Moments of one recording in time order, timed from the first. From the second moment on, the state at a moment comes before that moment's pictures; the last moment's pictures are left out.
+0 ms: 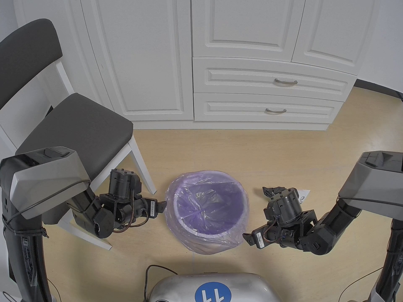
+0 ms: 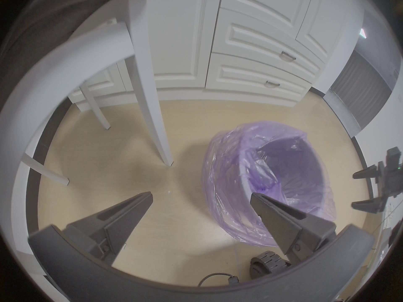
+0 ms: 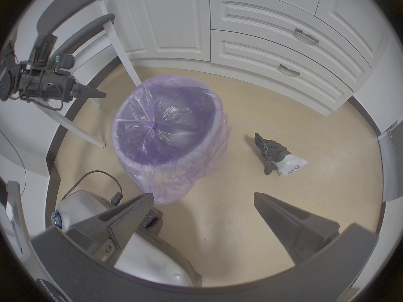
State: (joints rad) left arm -0.35 2.27 -0.83 -0.83 0.07 -0.12; right arm 0.59 2.15 -0.69 -0.68 -0.24 0.08
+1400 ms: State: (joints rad) left arm -0.35 1.99 -0.70 -0.90 0.09 -0.12; right arm 0.41 2.47 -1.08 -0.41 -0.13 0.24
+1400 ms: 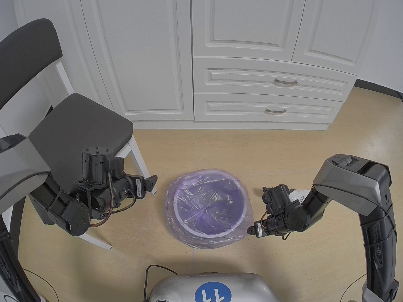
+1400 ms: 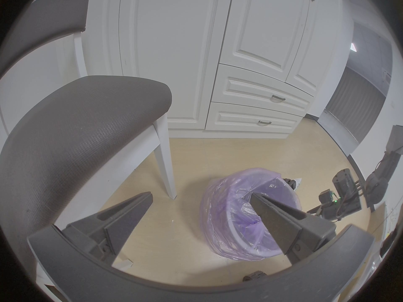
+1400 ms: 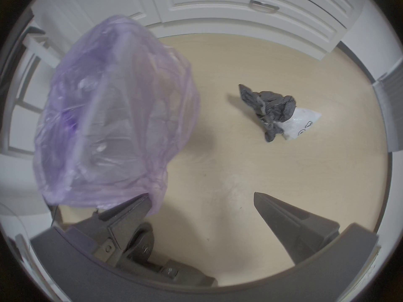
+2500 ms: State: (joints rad) left arm -0.42 1.83 -0.60 -0.90 0.10 -0.04; right arm 0.18 2.41 -1.11 -0.62 -0.01 0.17
